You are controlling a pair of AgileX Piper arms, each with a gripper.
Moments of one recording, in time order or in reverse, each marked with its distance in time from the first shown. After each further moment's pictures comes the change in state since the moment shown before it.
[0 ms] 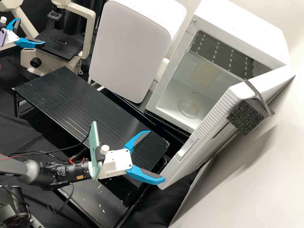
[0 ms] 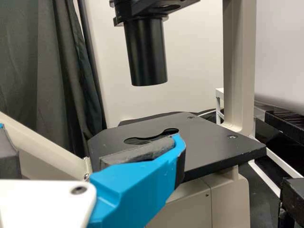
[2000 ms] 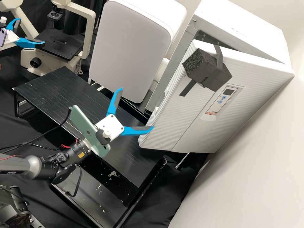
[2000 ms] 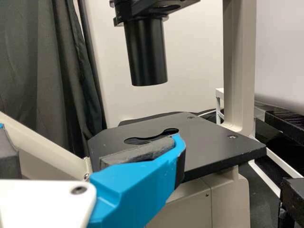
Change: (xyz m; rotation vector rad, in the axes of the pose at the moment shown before) left arm 0.000 0.000 0.000 0.000 0.000 0.000; right arm -0.013 -0.020 -0.063 0.471 0.430 -0.351
